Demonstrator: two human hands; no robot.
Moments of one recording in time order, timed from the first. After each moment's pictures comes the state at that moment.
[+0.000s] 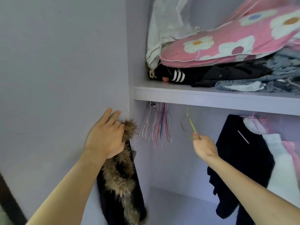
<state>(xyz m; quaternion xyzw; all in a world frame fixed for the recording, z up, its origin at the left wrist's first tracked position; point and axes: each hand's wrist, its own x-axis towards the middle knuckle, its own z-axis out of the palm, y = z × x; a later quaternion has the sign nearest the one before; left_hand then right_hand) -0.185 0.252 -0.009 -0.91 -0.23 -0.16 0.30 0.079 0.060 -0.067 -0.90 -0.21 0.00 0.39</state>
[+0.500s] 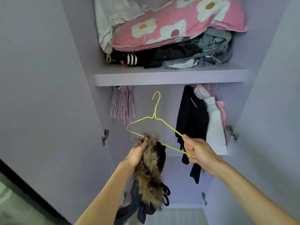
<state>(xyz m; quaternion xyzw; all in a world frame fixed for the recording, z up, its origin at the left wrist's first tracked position) -0.145 0.046 -0.068 -0.67 -0.30 -0.05 -0.68 -0.060 -0.169 -0.024 -0.73 -0.18 0.27 0.60</state>
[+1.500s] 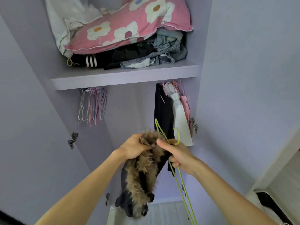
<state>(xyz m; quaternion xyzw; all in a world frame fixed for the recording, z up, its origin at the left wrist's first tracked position) -0.089 -0.101 -0.036 -0.87 -0.05 0.02 -0.49 -0.034 -0.296 -0.059 -0.70 -0.10 0.31 0.63</state>
